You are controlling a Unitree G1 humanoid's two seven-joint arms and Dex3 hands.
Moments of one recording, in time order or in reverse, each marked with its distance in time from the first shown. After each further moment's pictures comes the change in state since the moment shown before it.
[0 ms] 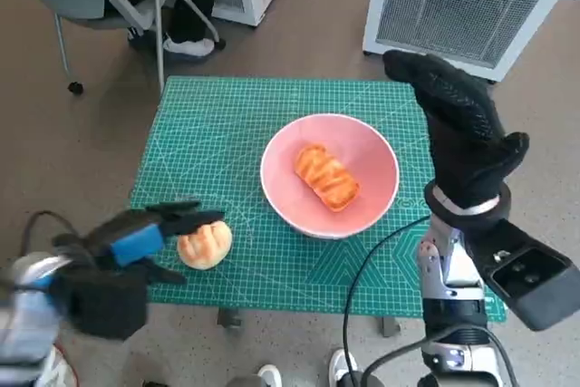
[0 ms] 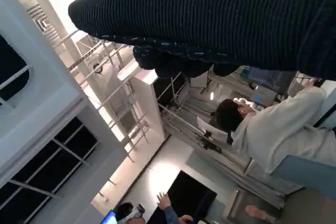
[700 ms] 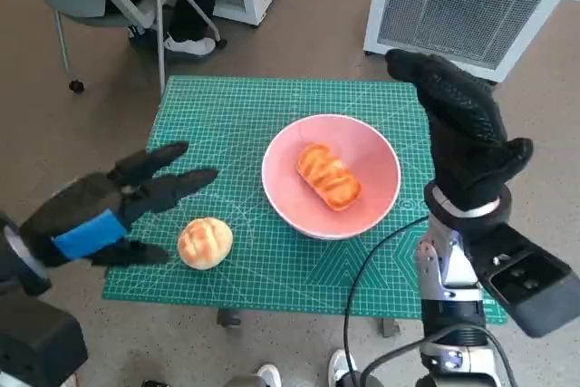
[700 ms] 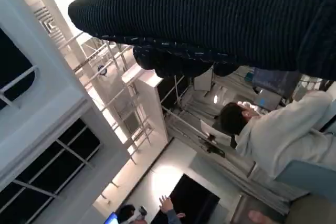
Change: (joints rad) left arm 0.100 0.103 0.291 -0.273 -0.151 -0.105 -0.033; right arm 0.005 0.004 0.001 -0.014 -0.003 -0.010 -0.008
